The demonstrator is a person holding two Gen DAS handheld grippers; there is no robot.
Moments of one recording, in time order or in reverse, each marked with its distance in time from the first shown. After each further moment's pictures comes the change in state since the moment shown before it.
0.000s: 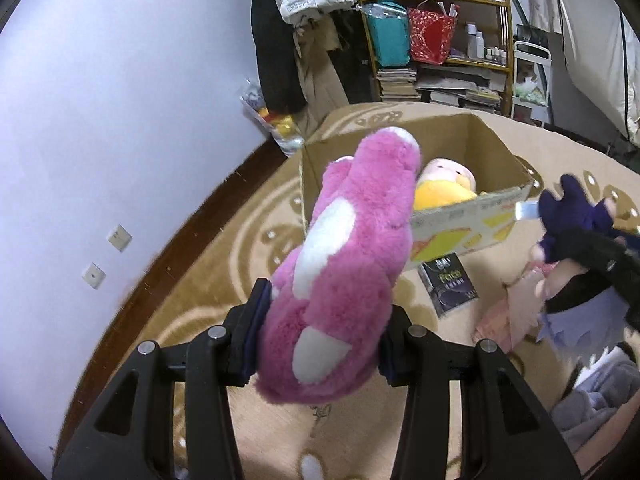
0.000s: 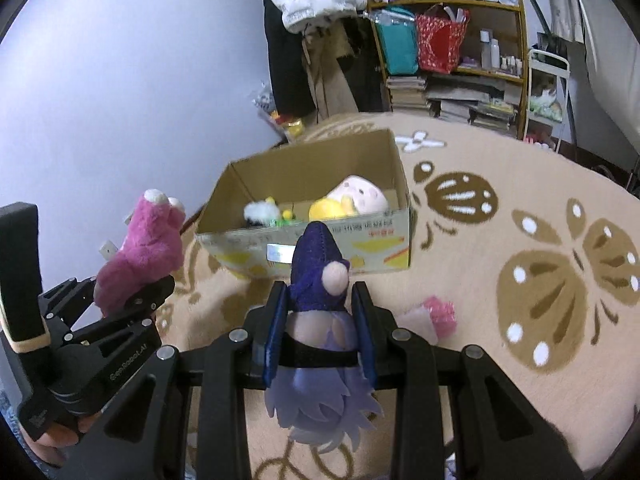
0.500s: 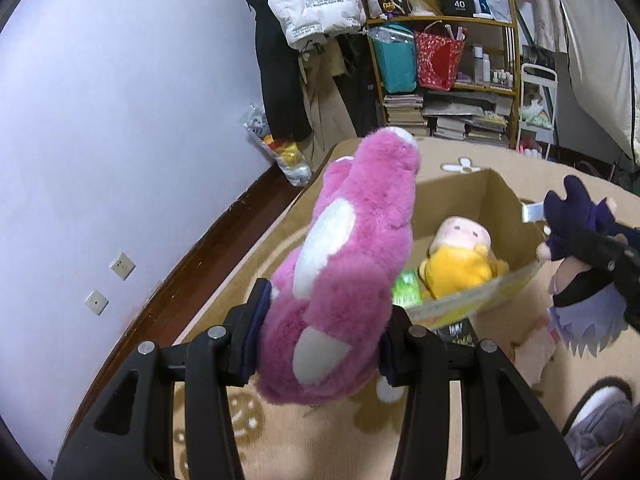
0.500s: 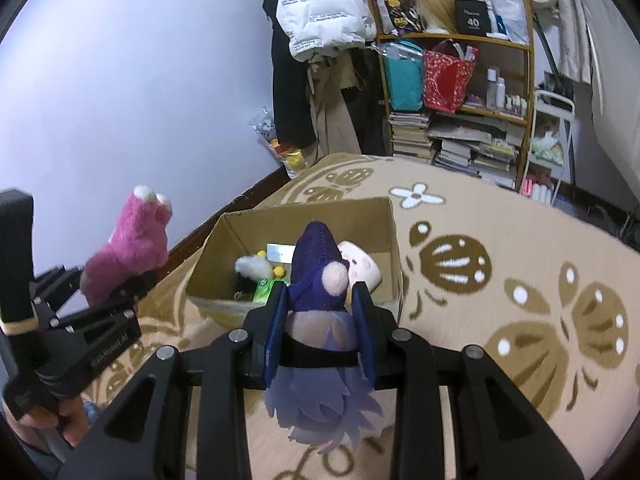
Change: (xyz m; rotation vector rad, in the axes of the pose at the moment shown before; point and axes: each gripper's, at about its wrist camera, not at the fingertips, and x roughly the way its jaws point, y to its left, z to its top) left arm 0.012 0.016 0.060 -0.009 -0.077 0.000; right arm 0.008 0.002 0.058 -0.084 -0.082 -0.030
